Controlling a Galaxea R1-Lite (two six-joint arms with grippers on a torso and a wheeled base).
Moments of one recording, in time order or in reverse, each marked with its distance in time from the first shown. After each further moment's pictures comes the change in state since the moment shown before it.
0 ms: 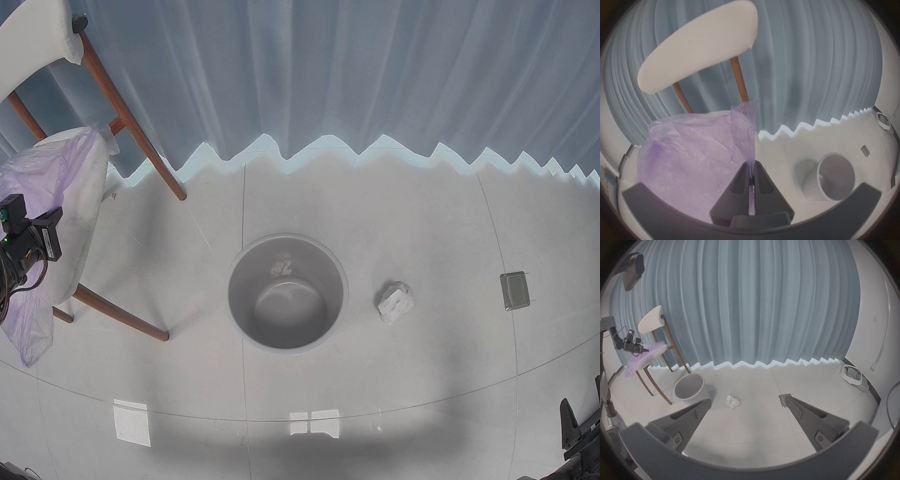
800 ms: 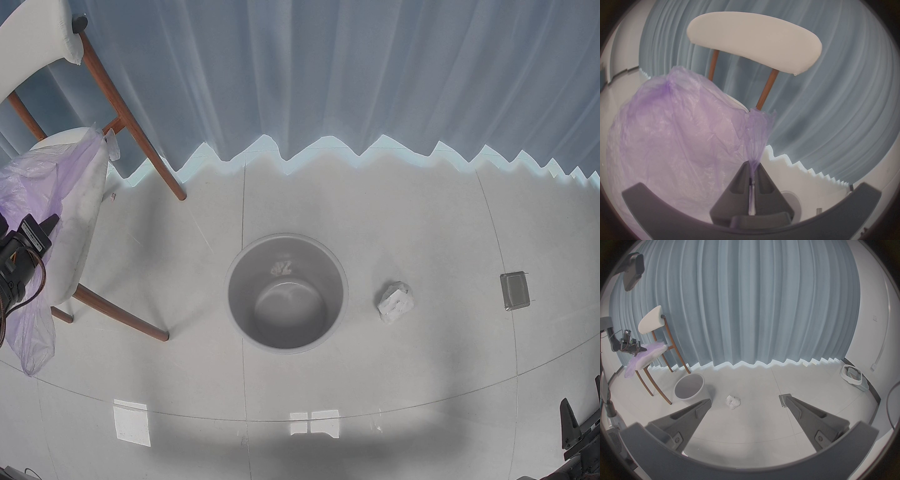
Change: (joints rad) left arm -0.015 -0.079 0.110 -0.066 -0.018 -0.685; right arm 0.000 0.000 0.000 0.000 0.000 0.000
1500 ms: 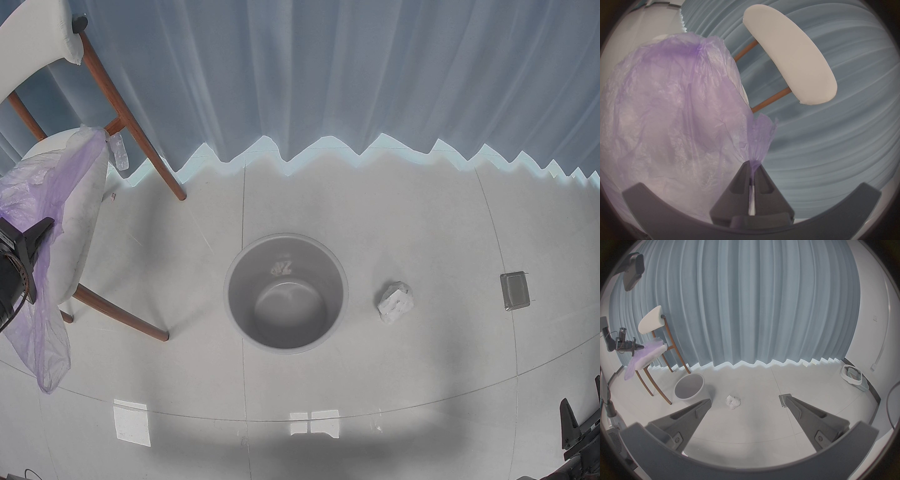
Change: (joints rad) left arm -0.017 -0.145 0.086 -0.004 -0.112 -0.581; right arm 0.000 0.000 0.000 0.000 0.000 0.000
